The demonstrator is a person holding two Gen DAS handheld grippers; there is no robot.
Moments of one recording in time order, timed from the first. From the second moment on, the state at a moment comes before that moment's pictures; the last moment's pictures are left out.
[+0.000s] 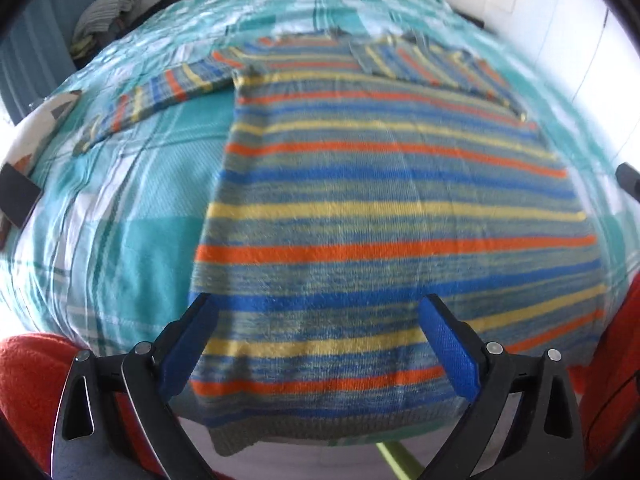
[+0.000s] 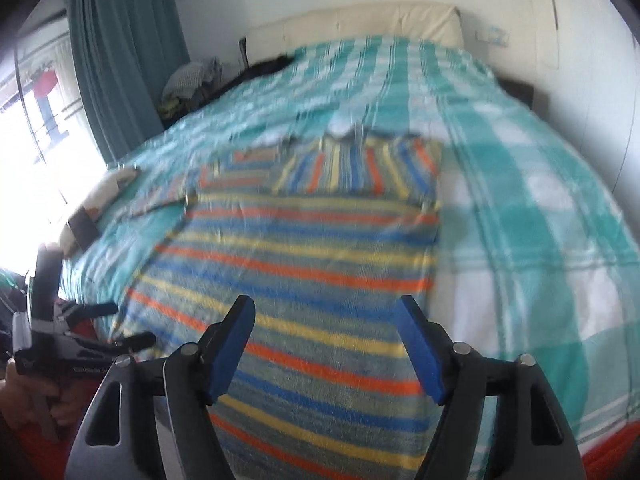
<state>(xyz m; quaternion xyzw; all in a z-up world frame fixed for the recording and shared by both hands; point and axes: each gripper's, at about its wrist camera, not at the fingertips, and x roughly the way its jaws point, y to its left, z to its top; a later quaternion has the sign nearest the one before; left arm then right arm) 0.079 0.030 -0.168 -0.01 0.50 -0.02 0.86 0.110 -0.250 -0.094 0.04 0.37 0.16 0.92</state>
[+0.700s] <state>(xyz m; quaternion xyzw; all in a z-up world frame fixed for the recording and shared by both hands) 0.077 0.060 -0.149 -0.08 0.47 0.01 0.88 0.111 -0.250 -0.123 0.01 0.41 0.12 0.90</state>
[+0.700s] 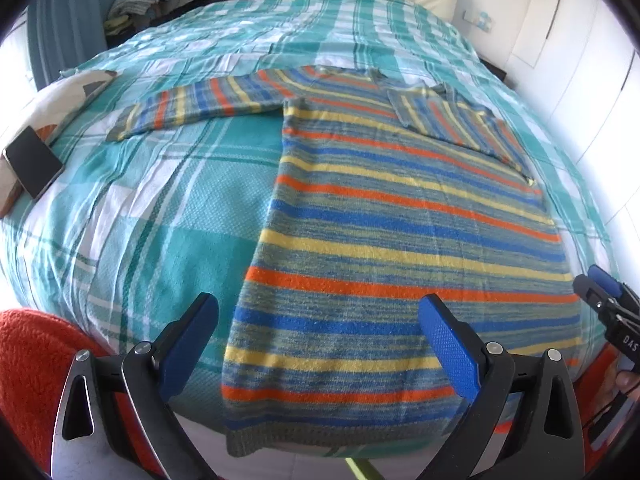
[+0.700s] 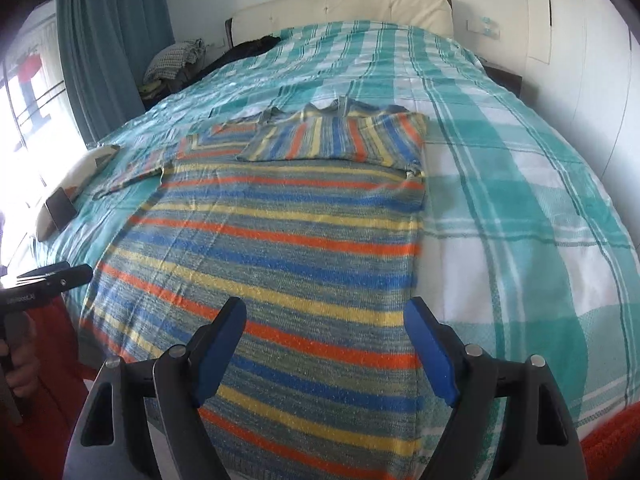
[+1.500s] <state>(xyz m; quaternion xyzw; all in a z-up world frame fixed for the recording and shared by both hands) 0.074 0.050 -0.147 -0.06 0.47 0.00 0.88 0.104 -0.245 -0.103 -0.01 0.37 0.14 0.92</state>
